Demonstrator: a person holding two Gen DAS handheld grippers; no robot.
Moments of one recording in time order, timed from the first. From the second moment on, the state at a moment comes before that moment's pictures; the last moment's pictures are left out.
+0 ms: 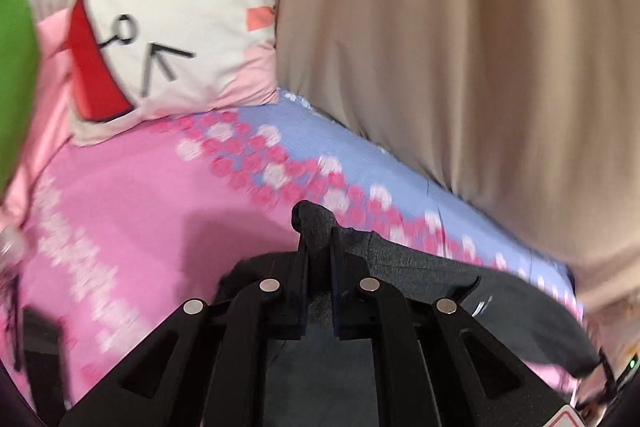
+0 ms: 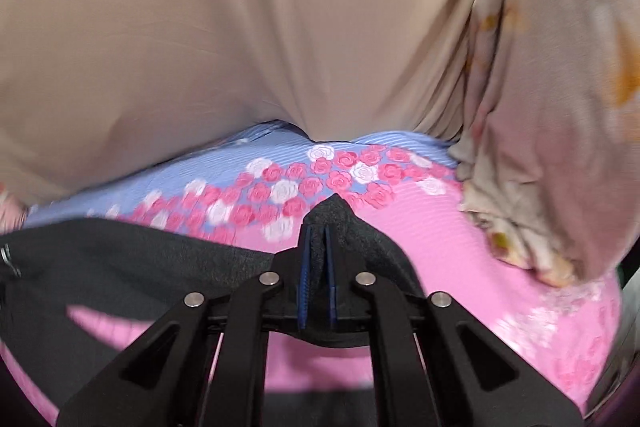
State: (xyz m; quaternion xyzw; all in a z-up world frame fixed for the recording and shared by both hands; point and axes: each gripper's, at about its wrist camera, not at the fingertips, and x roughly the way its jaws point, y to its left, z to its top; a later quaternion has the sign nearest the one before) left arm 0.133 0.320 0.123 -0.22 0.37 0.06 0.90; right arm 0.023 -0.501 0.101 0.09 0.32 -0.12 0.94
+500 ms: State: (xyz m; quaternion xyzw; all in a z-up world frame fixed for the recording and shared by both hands) left arm -0.006 0.343 0.031 -0.35 0.38 0.04 0.86; right arm -0.140 -0.504 0.041 0.19 0.32 -0.13 0.92
